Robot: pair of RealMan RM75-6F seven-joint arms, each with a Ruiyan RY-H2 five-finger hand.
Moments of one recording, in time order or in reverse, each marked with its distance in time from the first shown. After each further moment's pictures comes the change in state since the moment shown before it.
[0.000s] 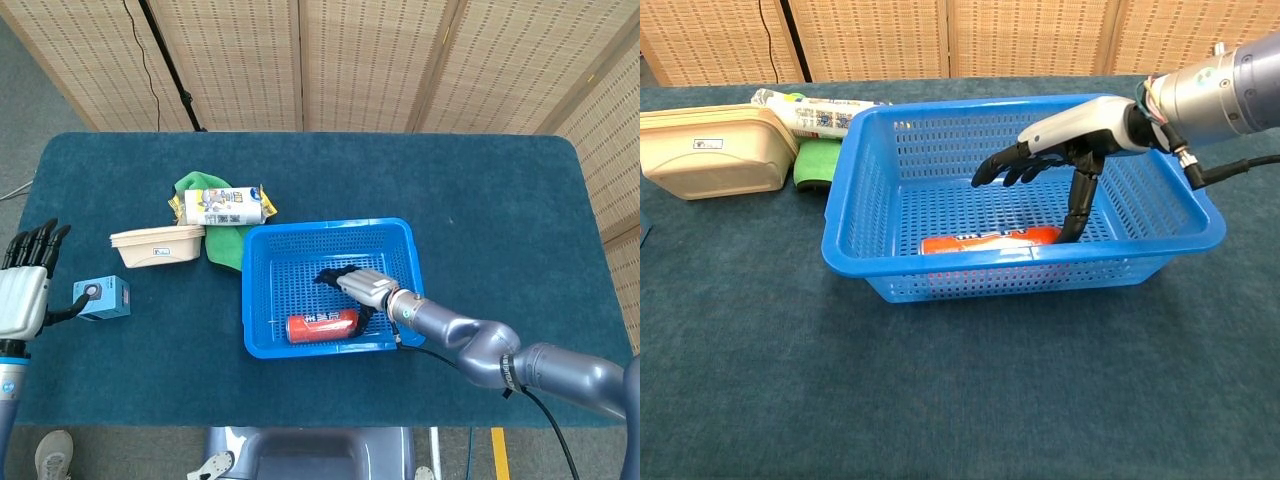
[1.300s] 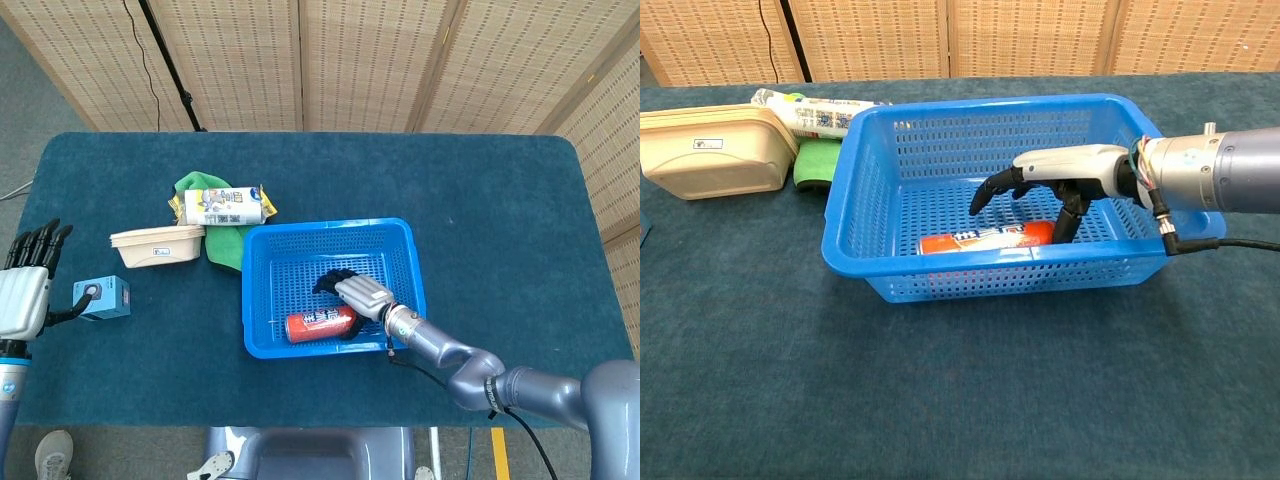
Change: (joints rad) left arm 0.015 -0.005 -0.017 0.005 0.023 -0.010 -0.018; right arm -0.108 -0.198 -0.071 0.126 -0.022 0.302 -0.079
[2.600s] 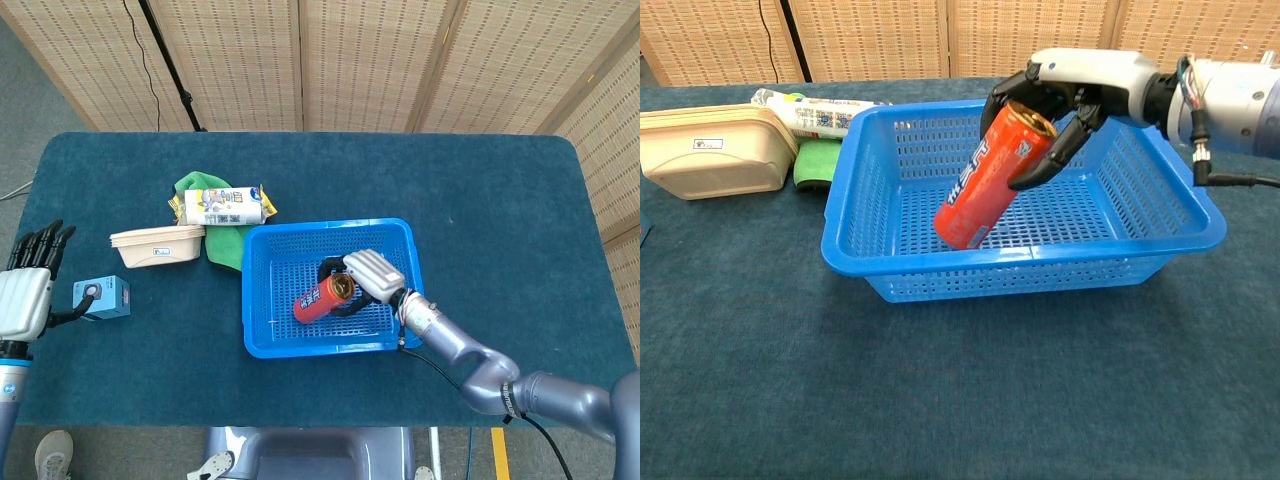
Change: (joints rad) left arm 0.005 0.001 0.001 0.000 0.017 -0.011 -0.011; right arm -0.070 0.079 0.064 -0.075 -0.083 0.245 0.157
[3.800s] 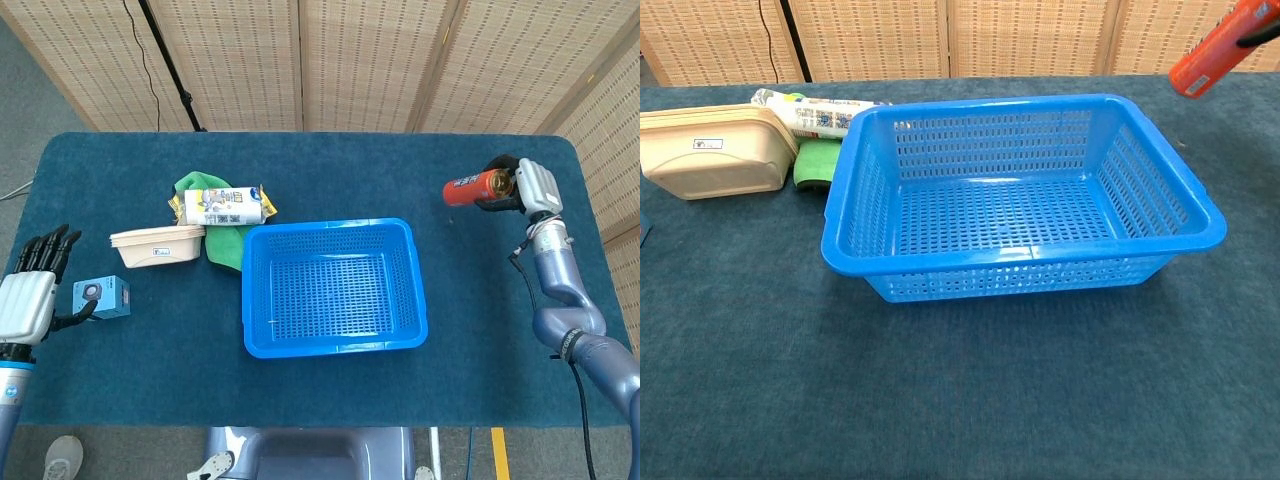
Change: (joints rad) left arm 0.003 0.005 0.008 -0.012 0.007 -0.015 -0.002; right arm -0.066 -0.027 0.106 0.714 0.286 -0.147 0.150
